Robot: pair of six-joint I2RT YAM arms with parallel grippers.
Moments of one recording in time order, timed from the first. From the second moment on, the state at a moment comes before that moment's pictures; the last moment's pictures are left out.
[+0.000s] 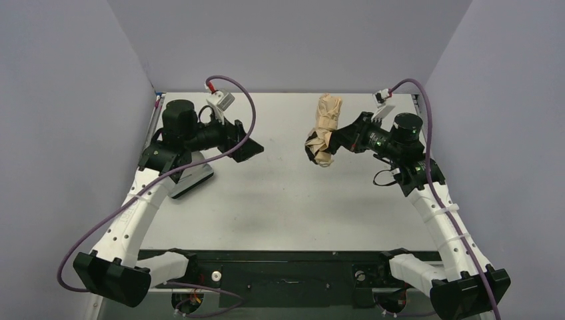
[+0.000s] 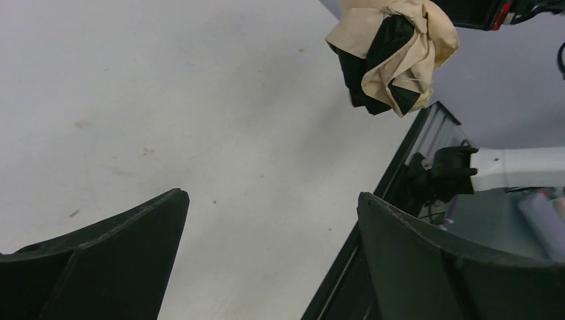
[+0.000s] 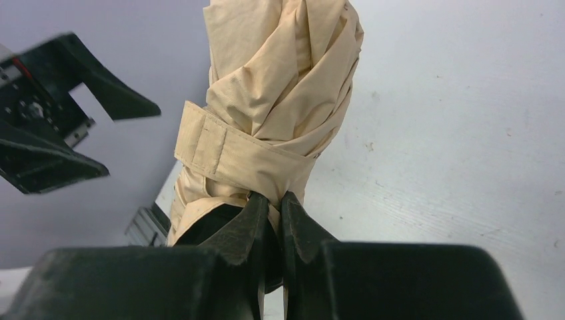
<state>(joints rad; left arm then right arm) -0.30 1.19 1.30 -0.50 0.68 -0.13 0.23 1.06 1.09 -0.30 -0.56 0.47</state>
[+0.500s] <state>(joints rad) -0.58 1.33 1.21 -0.13 0.72 -0.52 0.25 1.04 1.20 -0.47 -0.08 0.67</state>
